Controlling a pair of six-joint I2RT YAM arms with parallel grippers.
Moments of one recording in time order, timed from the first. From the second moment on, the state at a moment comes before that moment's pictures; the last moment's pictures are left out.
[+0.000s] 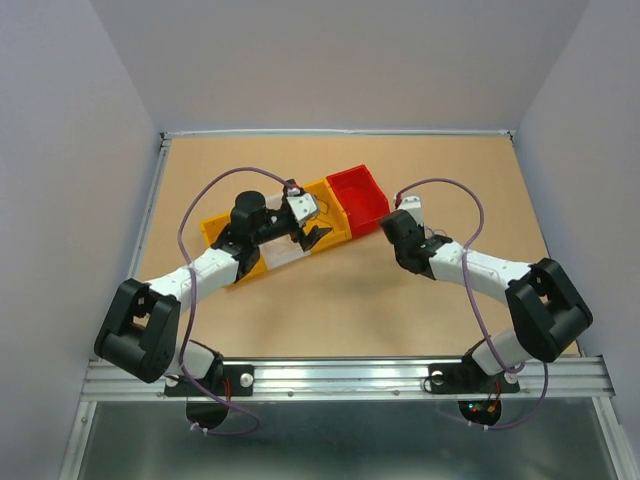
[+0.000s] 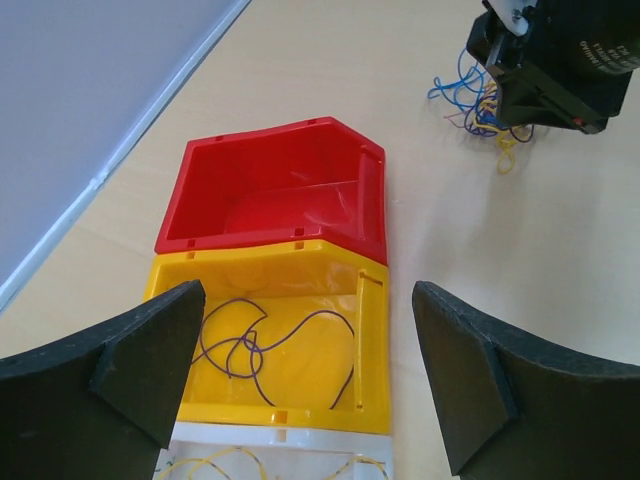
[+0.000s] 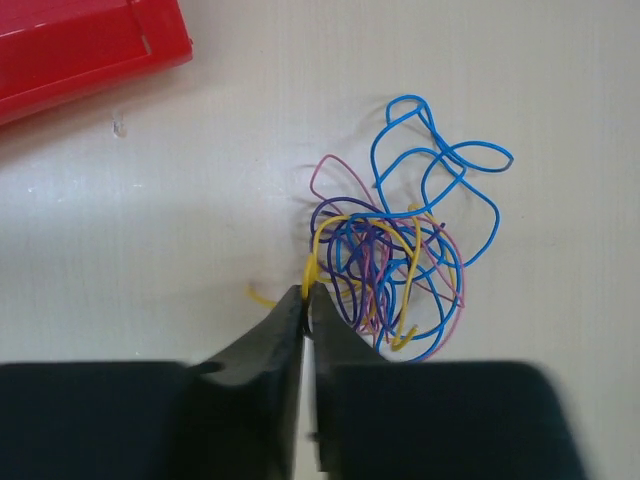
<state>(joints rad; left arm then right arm) -0.47 1.37 0.71 0.50 0.59 0.37 0.62 1.48 0.82 -0.25 0.65 0.34</state>
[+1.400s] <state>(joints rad) -0.70 1.46 0.63 0.59 0.75 0.48 0.62 0.82 0.61 0.28 -0.39 0.32</state>
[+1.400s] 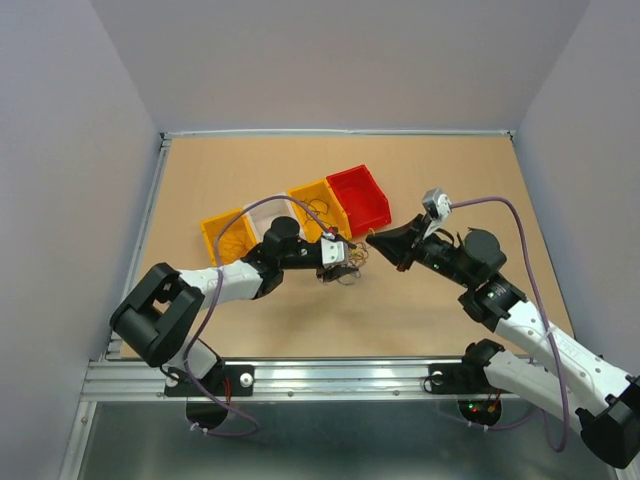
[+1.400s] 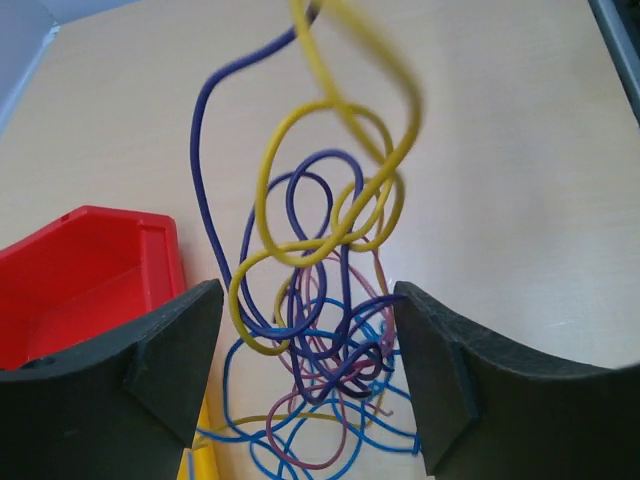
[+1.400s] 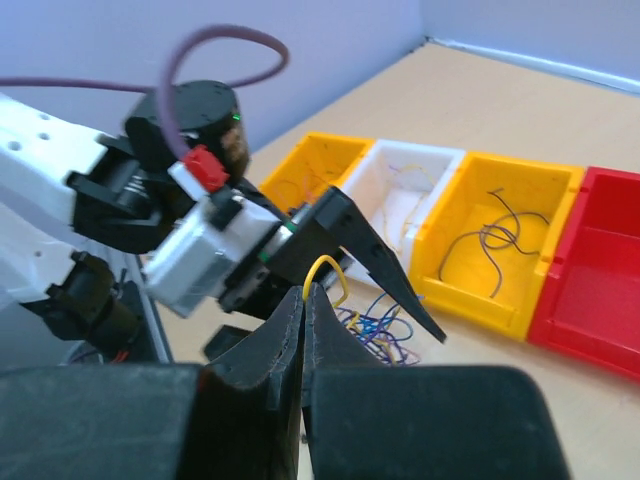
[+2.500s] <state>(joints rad) -0.85 1.71 0.72 0.41 0.52 0.63 0.62 0.25 0.71 0.34 0.22 0.28</state>
